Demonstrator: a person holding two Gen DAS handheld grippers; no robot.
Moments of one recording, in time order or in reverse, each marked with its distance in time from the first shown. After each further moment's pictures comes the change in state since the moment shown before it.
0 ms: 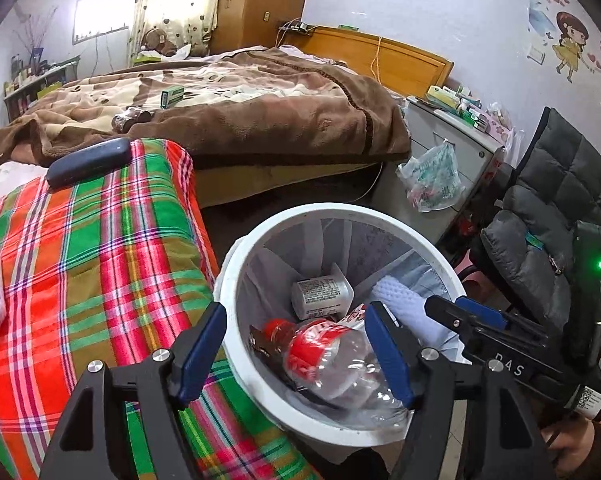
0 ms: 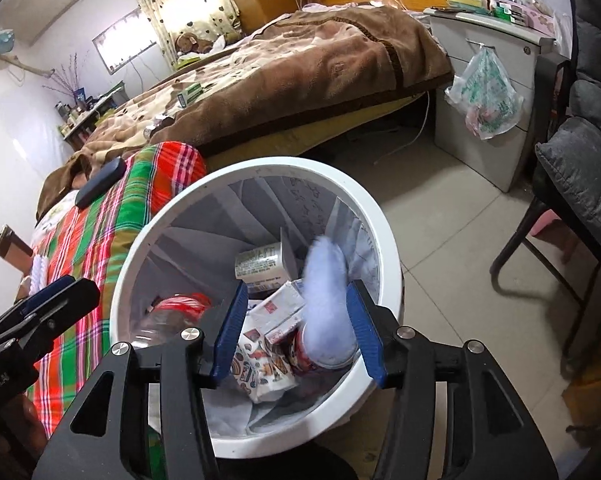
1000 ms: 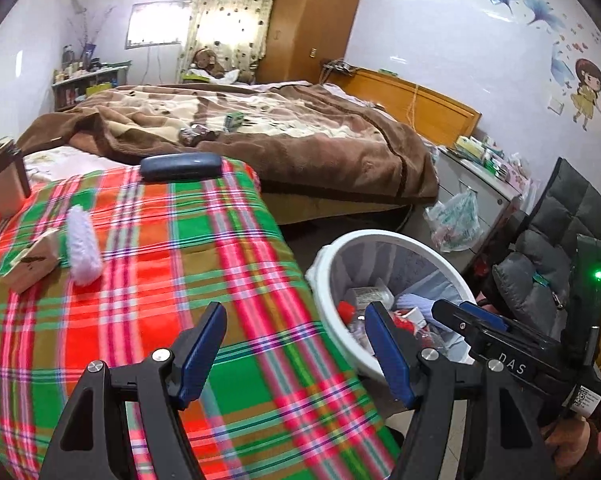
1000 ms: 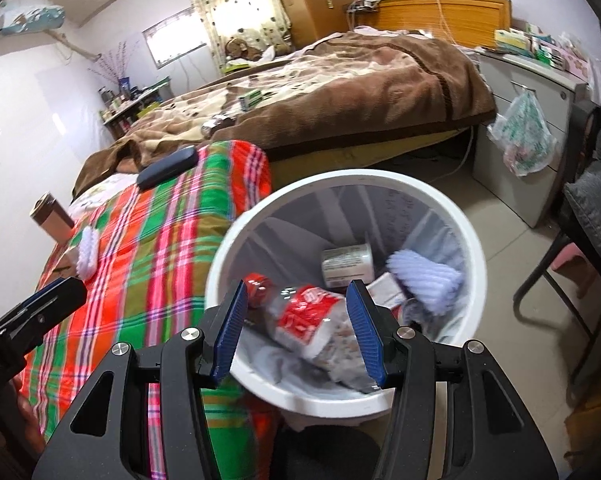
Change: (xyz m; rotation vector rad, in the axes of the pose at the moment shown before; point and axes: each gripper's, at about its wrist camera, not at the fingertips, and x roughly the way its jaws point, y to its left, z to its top) left arm -0.098 0.068 -0.035 -0.120 -0.135 0.080; right arm -0.019 0.067 -0.017 -0.125 -0.058 0.095
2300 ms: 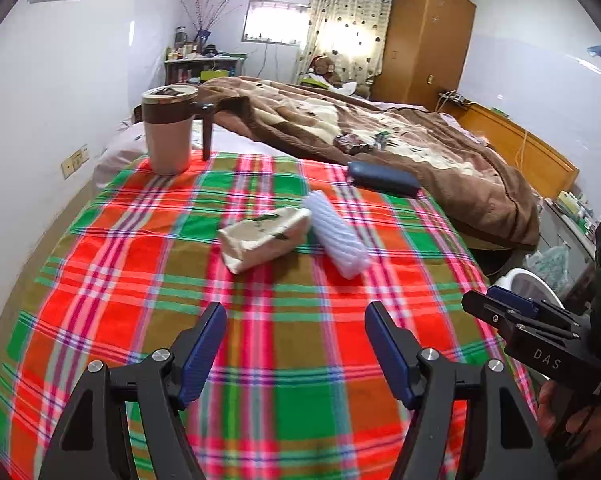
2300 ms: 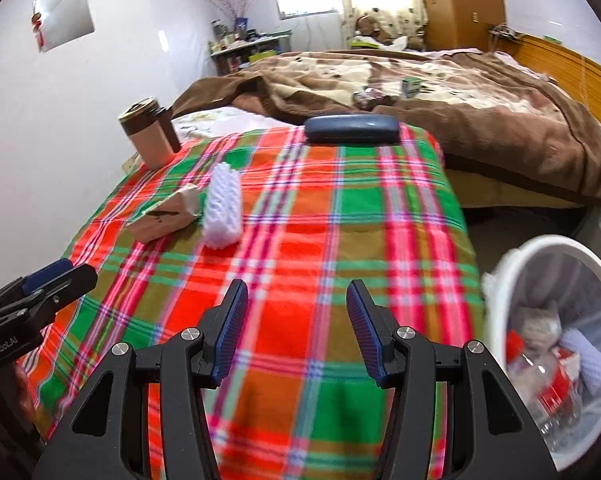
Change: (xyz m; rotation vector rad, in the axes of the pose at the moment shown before) left arm -0.065 0.213 -0.017 -0.207 -0.043 0.309; right arm 0.062 0.187 -0.003 -0.349 0.094 0.225
